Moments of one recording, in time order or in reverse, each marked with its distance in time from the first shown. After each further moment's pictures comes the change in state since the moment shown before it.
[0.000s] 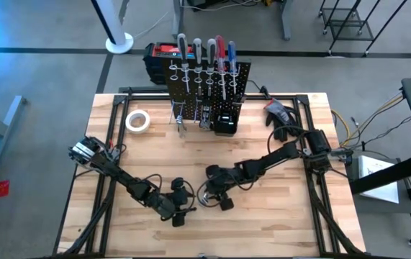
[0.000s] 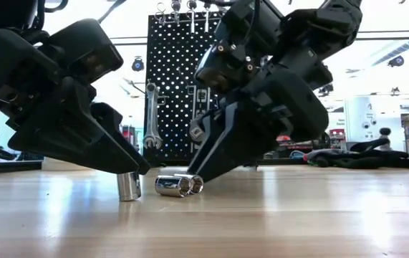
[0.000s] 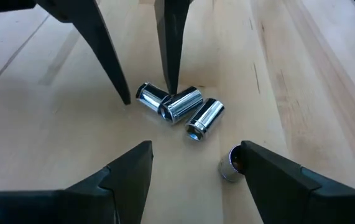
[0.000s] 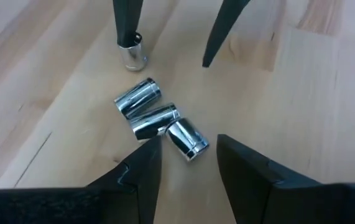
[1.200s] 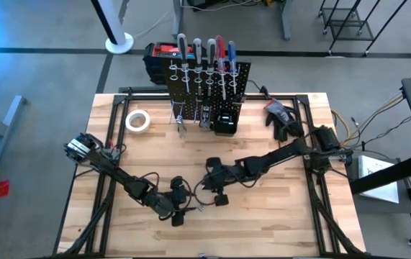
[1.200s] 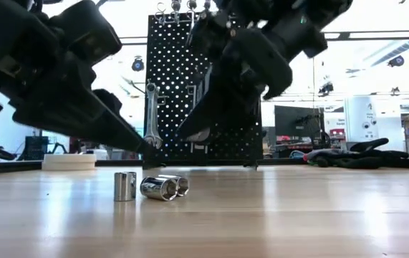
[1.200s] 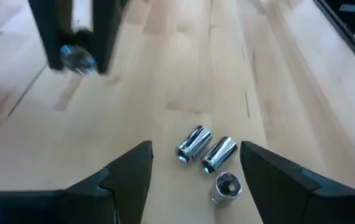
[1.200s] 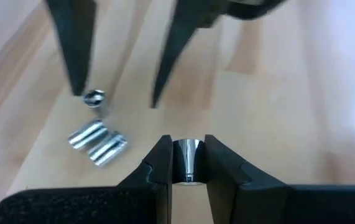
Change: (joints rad) left arm -0.008 -0.078 -0.002 -0.015 -0.024 0.017; right arm 0.010 -0.130 0.071 -0.166 0.217 0.072
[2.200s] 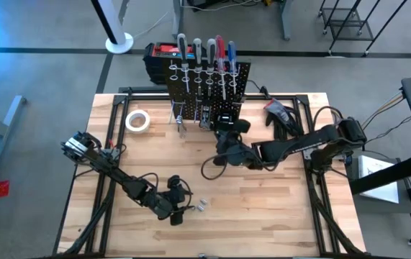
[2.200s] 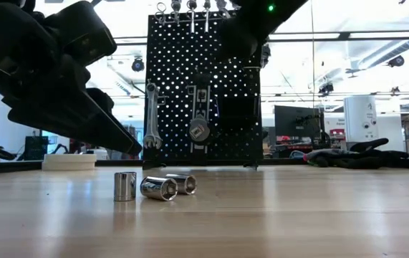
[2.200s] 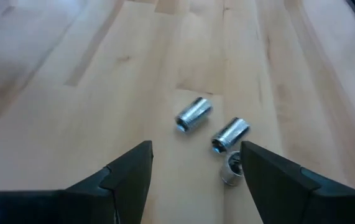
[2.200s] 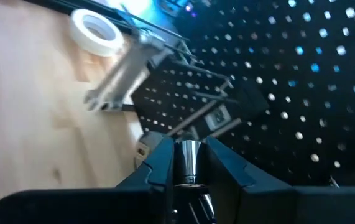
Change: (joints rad) left arm -0.013 -0.019 0.002 -0.098 -0.026 -0.078; right arm -0.063 -0.270 0.001 -0.129 0.880 -0.147
